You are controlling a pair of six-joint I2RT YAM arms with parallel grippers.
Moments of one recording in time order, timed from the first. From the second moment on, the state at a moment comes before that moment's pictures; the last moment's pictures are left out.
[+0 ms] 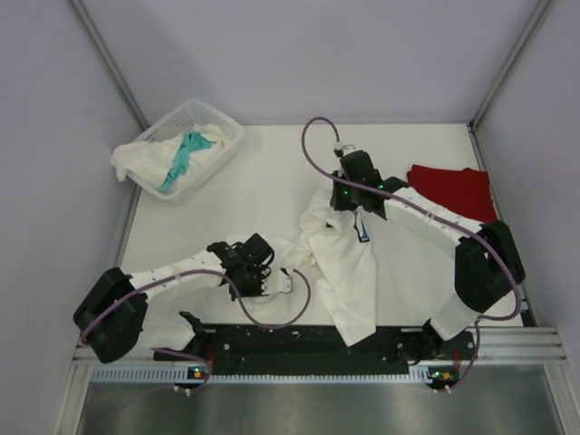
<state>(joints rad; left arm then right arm) -0.79 1.27 0.63 -0.75 0.10 0.73 0.61 1.64 1.20 -0.36 0.06 0.38</state>
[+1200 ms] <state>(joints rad) -0.01 1.06 1.18 -0.83 0.30 0.87 0.29 1.12 1.15 -0.49 -0.50 -0.04</state>
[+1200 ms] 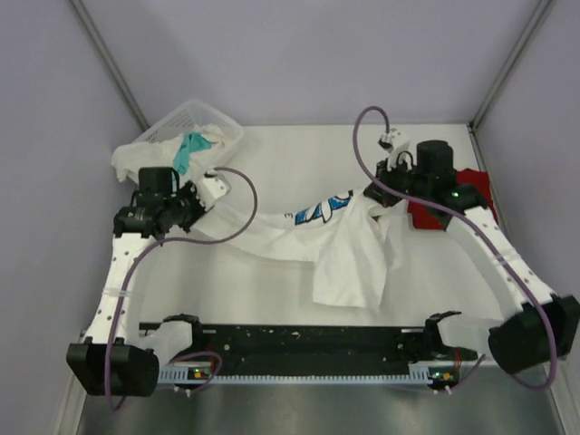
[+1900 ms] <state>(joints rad) -0.20 1.05 0.81 -1.00 0.40 1.08 0.35 1.24 1.02 -0.74 0.10 0.30</state>
